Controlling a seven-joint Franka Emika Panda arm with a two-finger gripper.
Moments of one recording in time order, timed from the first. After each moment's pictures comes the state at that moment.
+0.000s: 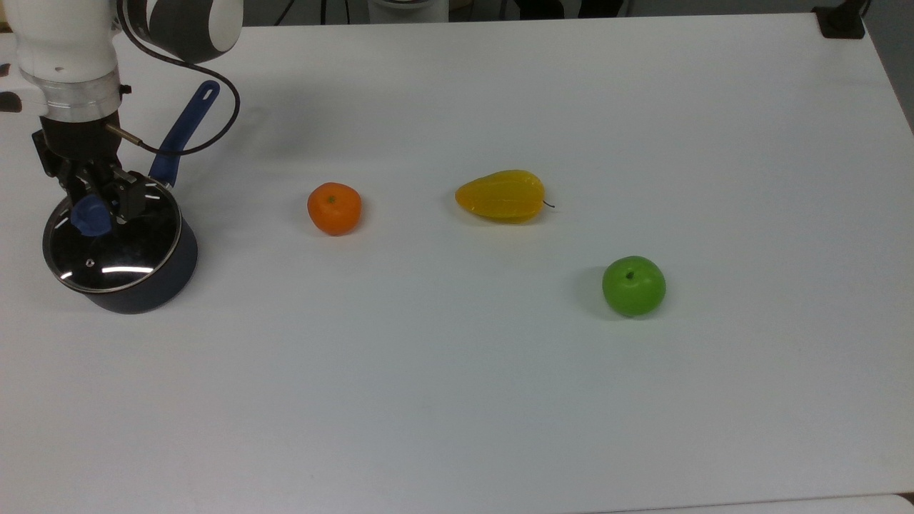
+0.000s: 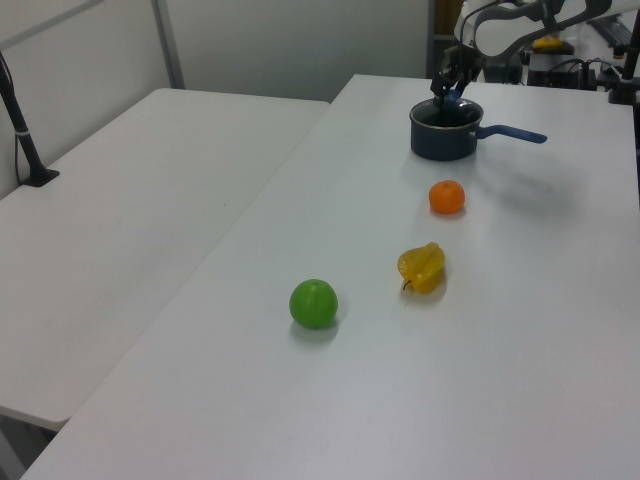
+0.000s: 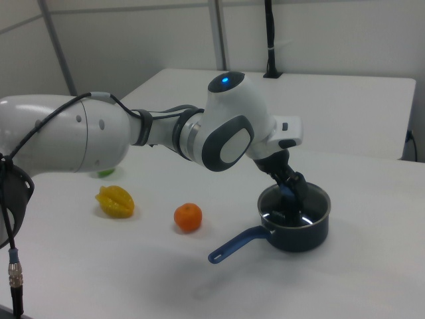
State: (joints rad) arm -0.33 0.47 -0.04 -1.58 -0.08 2.46 0.13
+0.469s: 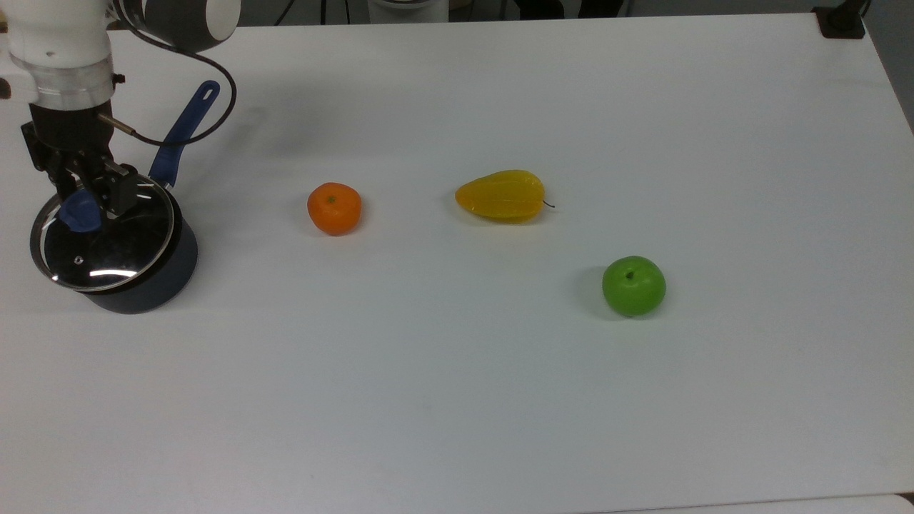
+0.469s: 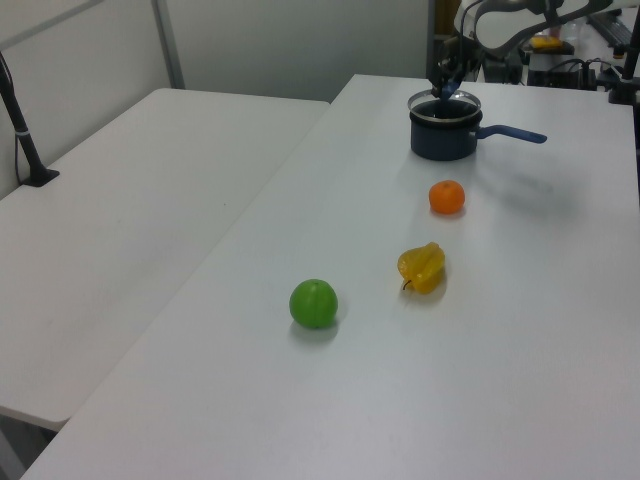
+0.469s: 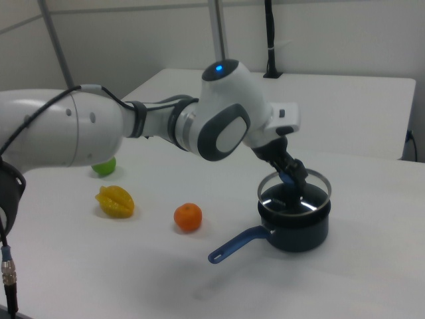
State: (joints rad) arm -0.32 0.44 -0.04 -1.57 -0.08 2.46 0.13
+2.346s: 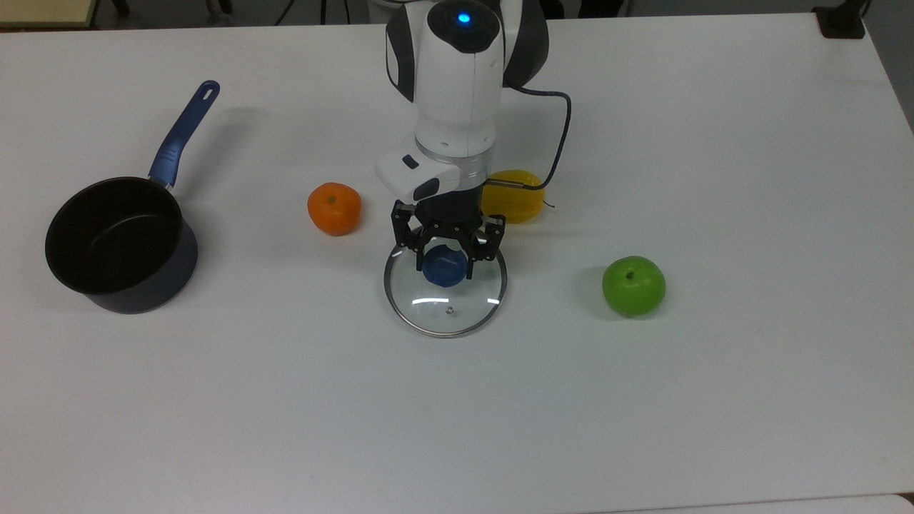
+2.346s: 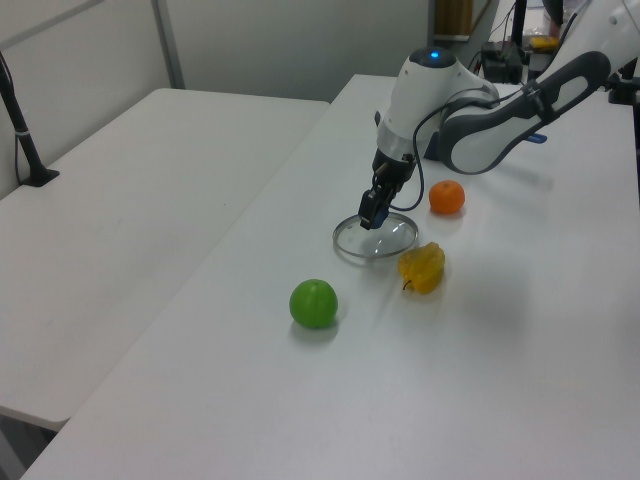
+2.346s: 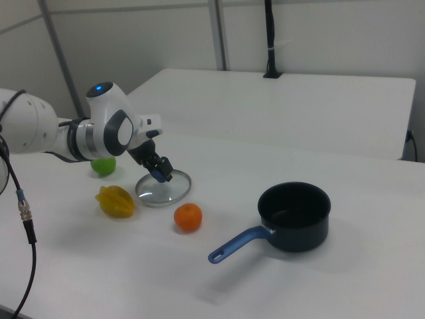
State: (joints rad) arm 0.16 0.48 0.05 -1.73 -0.22 2.53 0.45
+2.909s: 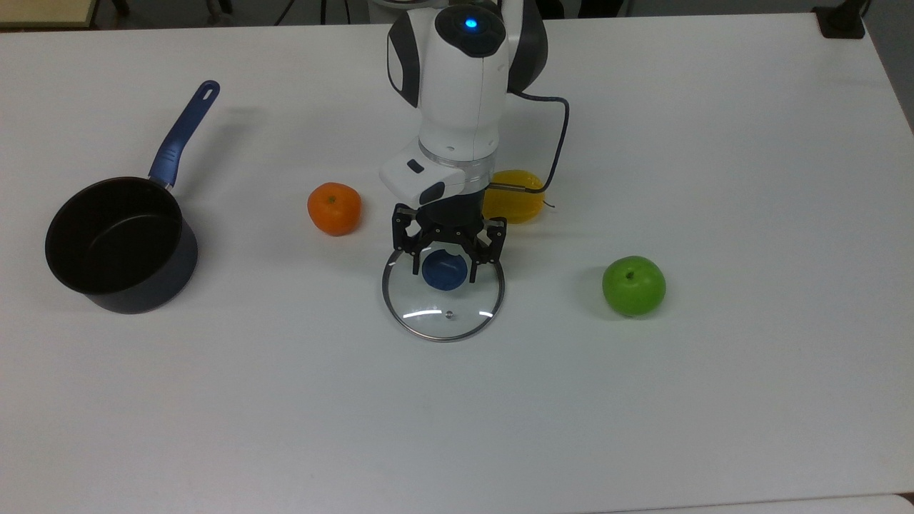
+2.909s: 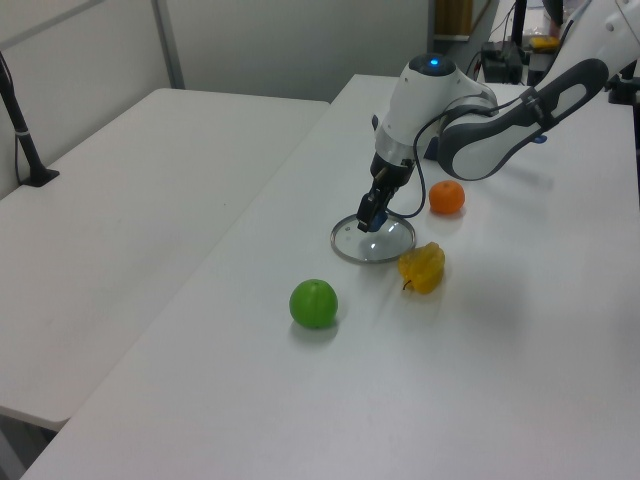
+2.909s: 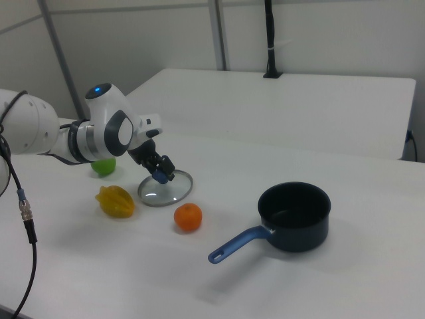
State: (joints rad) arm 0.16 0.49 0.05 -1.73 -0.26 2.54 0.45
